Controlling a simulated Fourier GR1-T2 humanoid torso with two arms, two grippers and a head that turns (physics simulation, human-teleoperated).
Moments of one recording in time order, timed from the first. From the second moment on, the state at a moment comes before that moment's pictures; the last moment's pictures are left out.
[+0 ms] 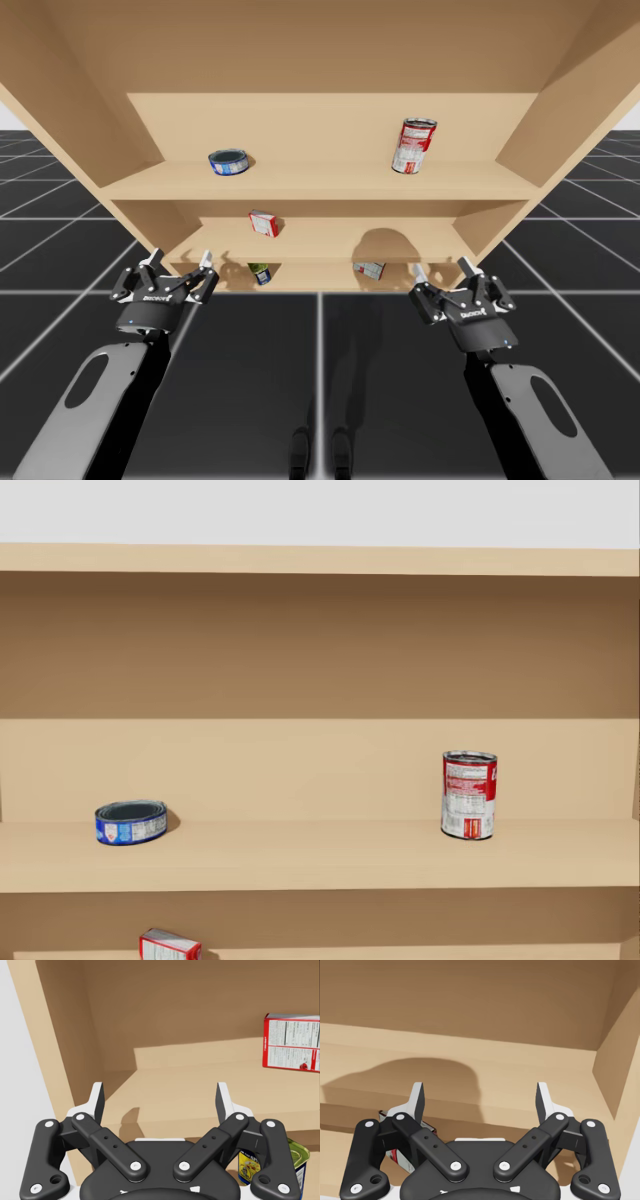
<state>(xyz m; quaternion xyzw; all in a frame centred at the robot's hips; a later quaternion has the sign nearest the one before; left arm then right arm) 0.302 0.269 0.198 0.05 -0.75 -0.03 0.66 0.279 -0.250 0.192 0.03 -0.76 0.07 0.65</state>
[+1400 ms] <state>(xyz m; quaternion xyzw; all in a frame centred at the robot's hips) 0.292 0.258 0.209 0.02 -0.75 -0.04 0.66 0.280 -0.253 0.194 0.02 -0.75 0.07 0.66</state>
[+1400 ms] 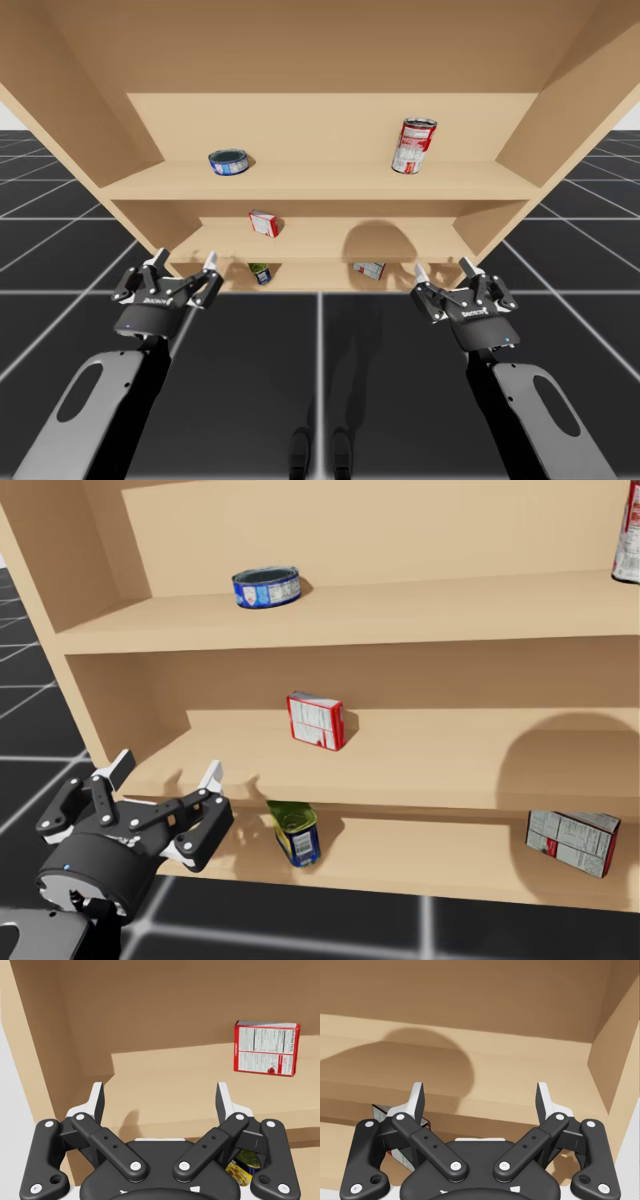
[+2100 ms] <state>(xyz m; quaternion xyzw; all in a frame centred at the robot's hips) 0.300 0.195 0.250 -0.08 -0.73 -0.09 0.68 0.280 -0.254 0.194 0.02 -0.75 0.06 0.66</state>
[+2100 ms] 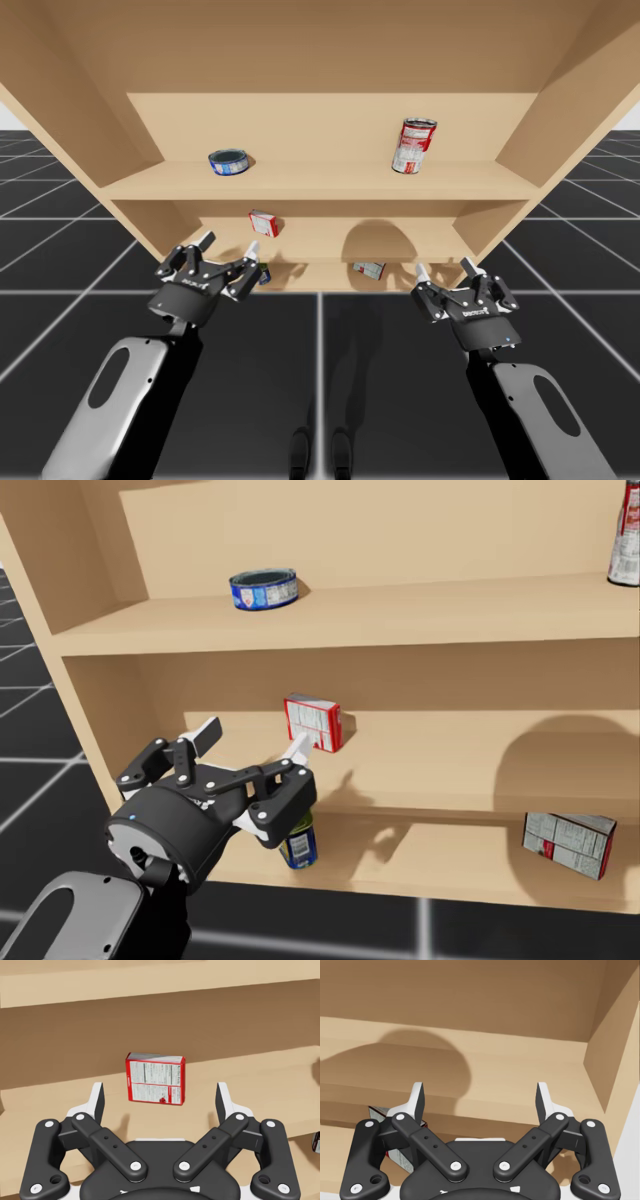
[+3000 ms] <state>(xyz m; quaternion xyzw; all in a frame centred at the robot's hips) 0.401 0.158 0.248 -0.07 -0.69 -0.07 0.72 0.279 -0.258 0.198 0.01 -0.75 0.05 0.66</state>
